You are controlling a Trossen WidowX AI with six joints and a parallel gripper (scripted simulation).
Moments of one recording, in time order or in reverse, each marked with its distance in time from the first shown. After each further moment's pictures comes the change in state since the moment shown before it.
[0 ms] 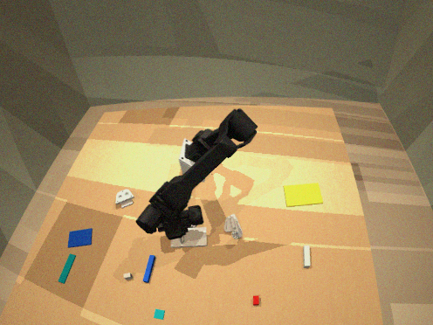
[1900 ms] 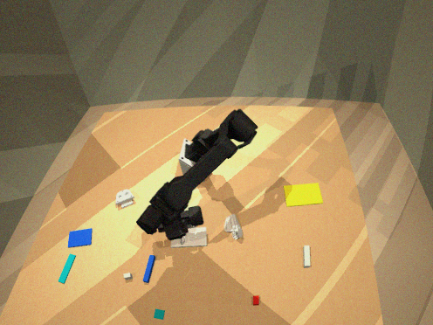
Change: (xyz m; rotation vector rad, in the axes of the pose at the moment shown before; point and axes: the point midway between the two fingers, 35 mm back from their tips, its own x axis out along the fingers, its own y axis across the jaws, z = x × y) arm 0.004 0.000 0.000 0.003 -0.003 0.001
